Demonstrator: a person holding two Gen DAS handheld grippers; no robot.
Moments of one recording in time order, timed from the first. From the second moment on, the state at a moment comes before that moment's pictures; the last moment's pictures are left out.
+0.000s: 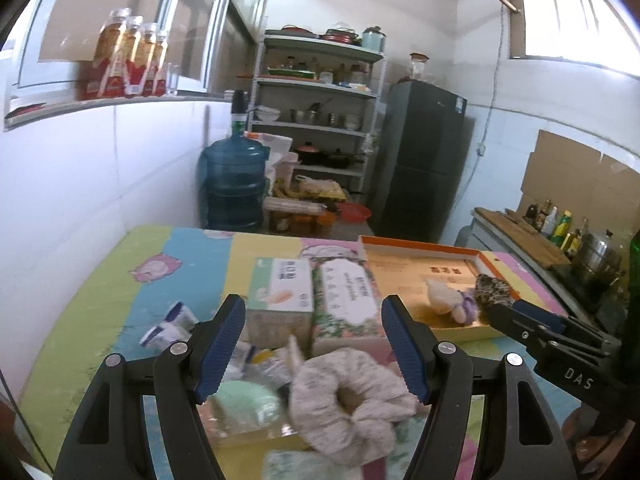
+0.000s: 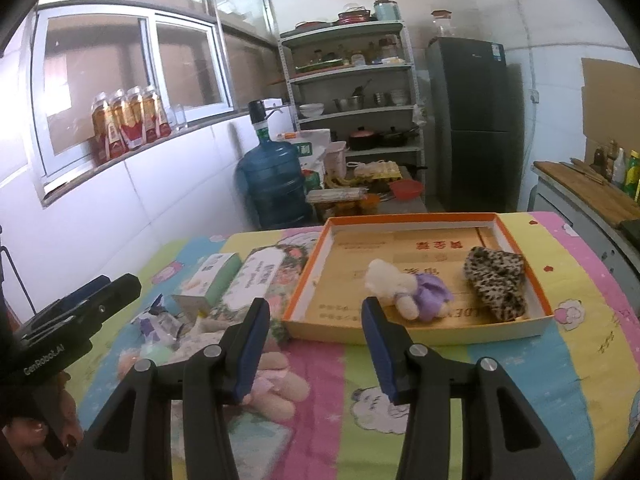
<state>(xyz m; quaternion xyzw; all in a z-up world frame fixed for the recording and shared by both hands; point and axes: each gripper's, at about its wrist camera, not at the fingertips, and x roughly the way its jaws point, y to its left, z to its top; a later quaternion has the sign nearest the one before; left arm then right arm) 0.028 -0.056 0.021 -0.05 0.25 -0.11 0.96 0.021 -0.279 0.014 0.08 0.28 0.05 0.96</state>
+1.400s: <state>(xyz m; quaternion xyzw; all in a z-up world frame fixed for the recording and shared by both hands) -0.002 0.061 -0.060 -0.09 0.30 -0.07 0.95 0.020 -0.170 -0.050 0.01 0.36 0.11 0.93</state>
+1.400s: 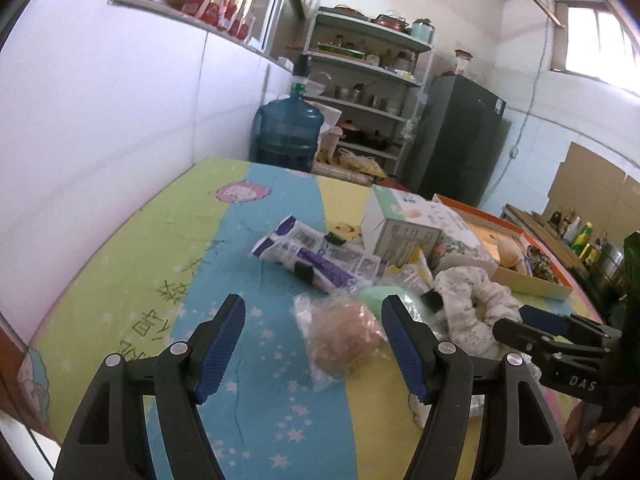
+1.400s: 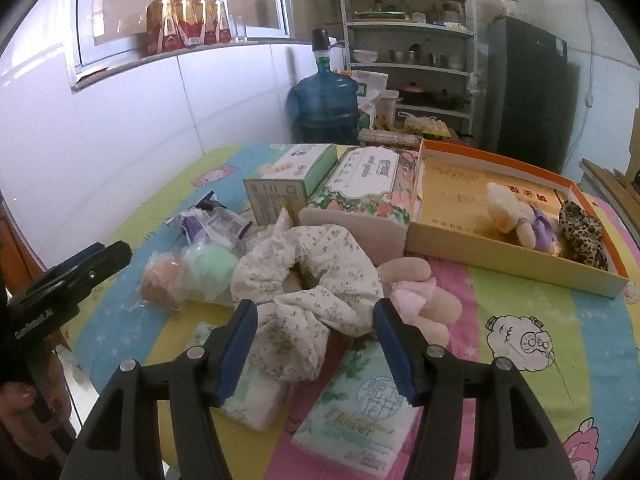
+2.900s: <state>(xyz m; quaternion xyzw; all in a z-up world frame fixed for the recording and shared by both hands) 0.030 0.038 -0.096 -0.10 0.34 -0.10 0.93 0.023 -0.179 -0.042 0.03 0.34 0.13 0.93</state>
